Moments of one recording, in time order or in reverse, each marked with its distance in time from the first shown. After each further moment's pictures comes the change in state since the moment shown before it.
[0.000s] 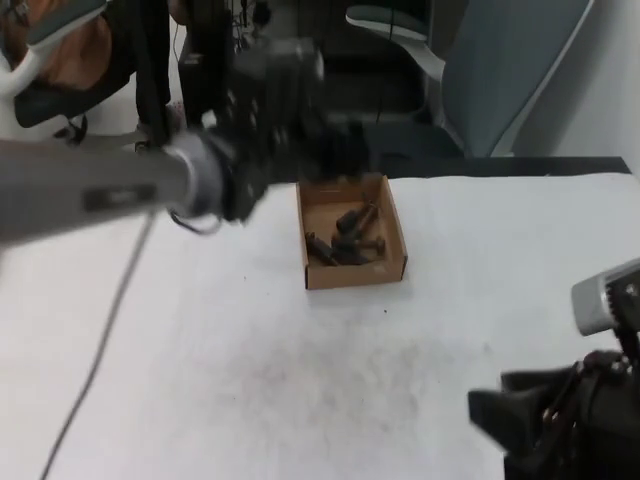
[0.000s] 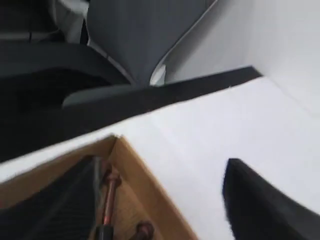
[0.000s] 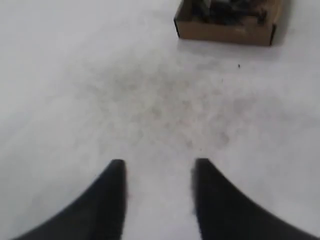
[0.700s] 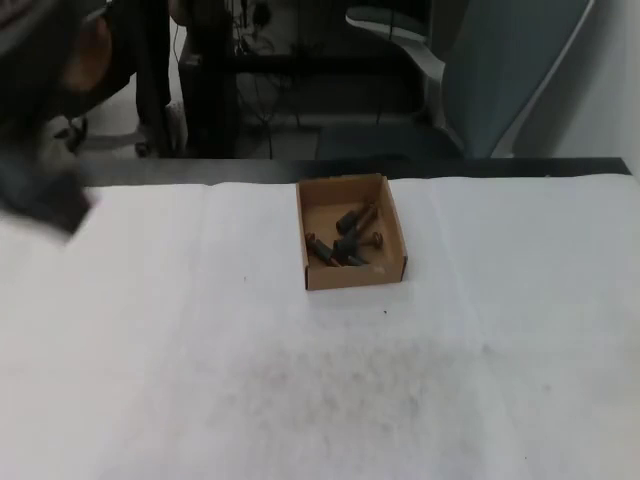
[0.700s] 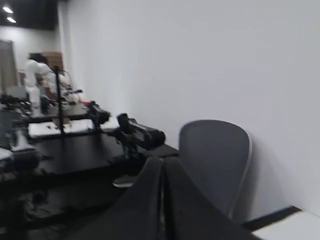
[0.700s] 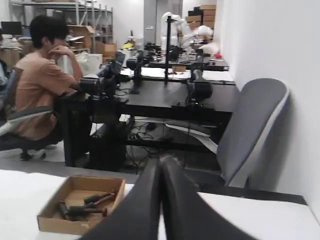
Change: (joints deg) left arm 11.7 -82.7 46.3 1.9 -7.7 12.5; right arm 0.0 -36.8 -0.7 -1.5 30.2 -26.7
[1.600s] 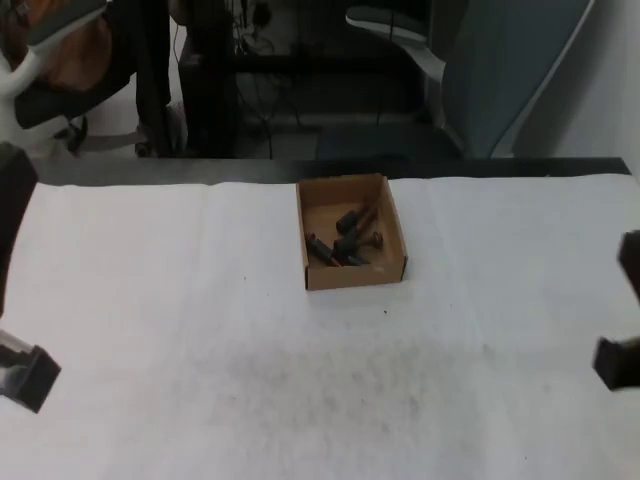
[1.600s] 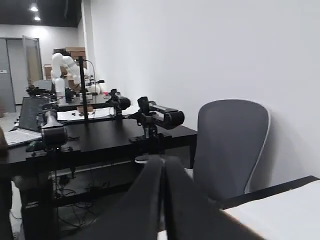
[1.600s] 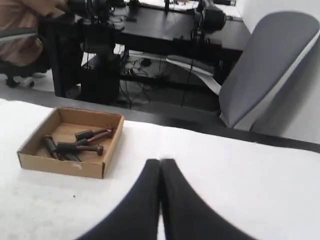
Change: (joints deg) left arm 6.7 -14.6 9.9 7.8 3.3 1.8; right arm -18.3 23.7 7.8 -16.5 -16.8 2.3
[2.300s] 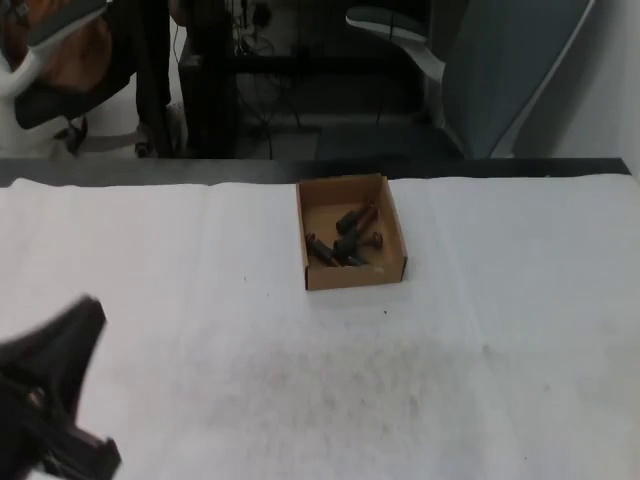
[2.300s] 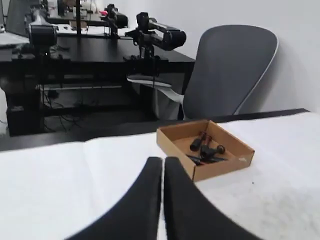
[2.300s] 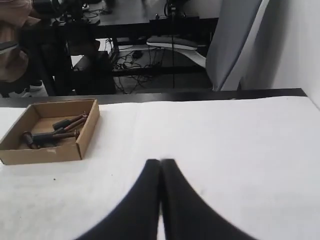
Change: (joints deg) left arm 0.0 0.0 12.7 3.1 1.1 -5.4; right arm -42.7 -10.6 7.5 6.2 -40.1 2.0
